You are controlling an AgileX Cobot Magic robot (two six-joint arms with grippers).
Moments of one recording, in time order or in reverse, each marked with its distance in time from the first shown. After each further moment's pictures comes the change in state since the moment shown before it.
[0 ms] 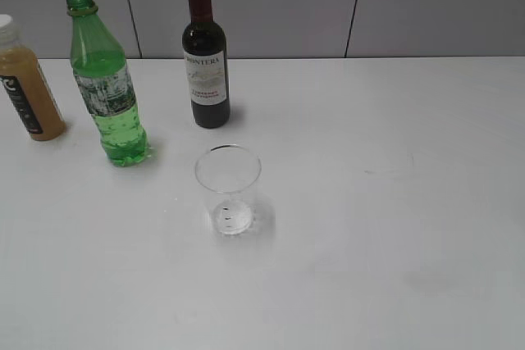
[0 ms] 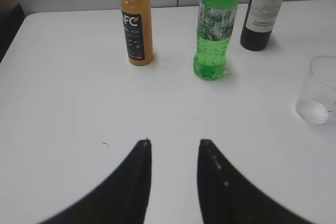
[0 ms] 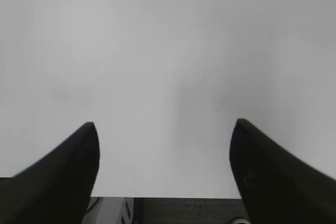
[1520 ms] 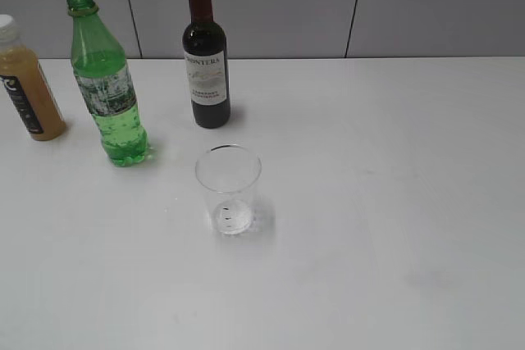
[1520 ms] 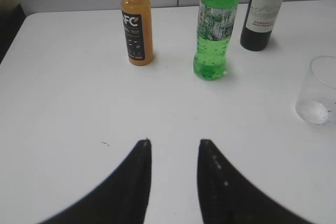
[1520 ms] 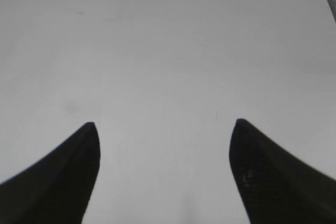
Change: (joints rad) left arm 0.000 0.000 0.000 0.000 0.000 0.000; right arm 0.000 -1.128 0.609 0.010 -0.179 -0.003
